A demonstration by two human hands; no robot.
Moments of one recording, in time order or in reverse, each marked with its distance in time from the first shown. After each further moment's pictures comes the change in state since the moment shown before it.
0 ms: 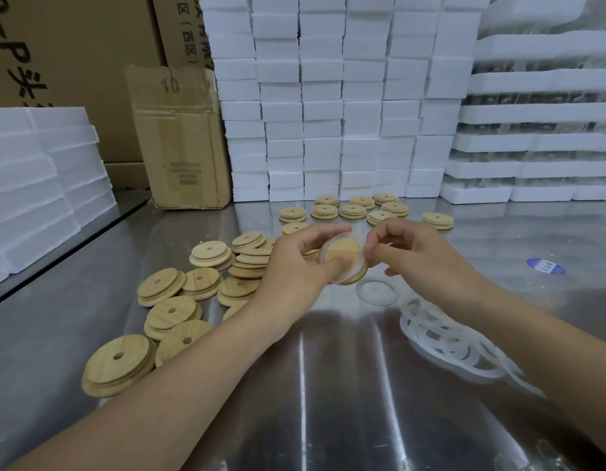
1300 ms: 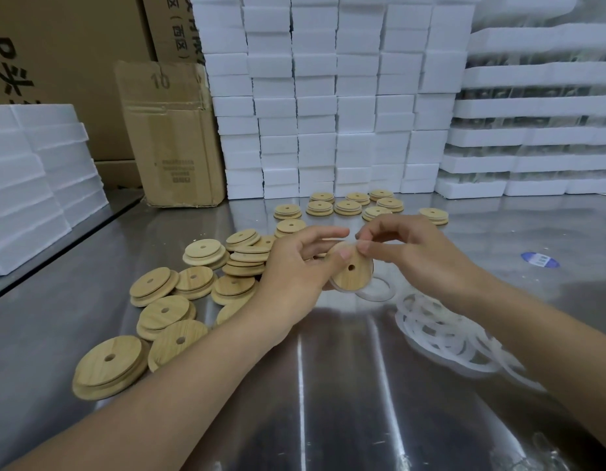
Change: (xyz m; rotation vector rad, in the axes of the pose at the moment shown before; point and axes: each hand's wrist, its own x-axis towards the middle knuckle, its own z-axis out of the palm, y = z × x) left_hand -0.005 0.002 0.006 -0.045 -0.027 -0.064; right_hand 0.003 0.000 -0.006 -0.029 -0.039 -0.054
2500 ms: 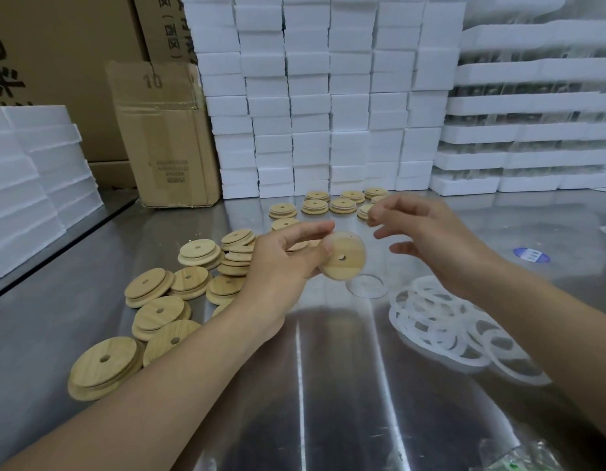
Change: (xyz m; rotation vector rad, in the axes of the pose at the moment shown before) left_hand 0.004 -0.001 -0.007 -0.093 0.079 -0.020; right_hand 0.005 0.000 -0.023 0.202 0.114 0.166
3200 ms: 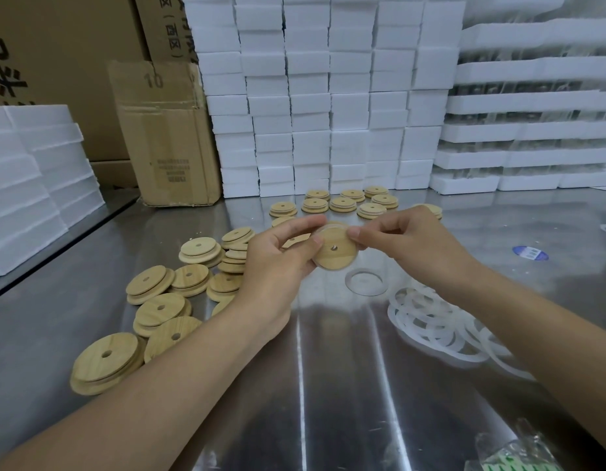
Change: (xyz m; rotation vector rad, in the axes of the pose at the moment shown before) left_hand -0.004 0.001 0.005 -0.201 0.055 -0.037; right_hand -0.011 0.003 0.017 -0.234 -0.040 -0.148
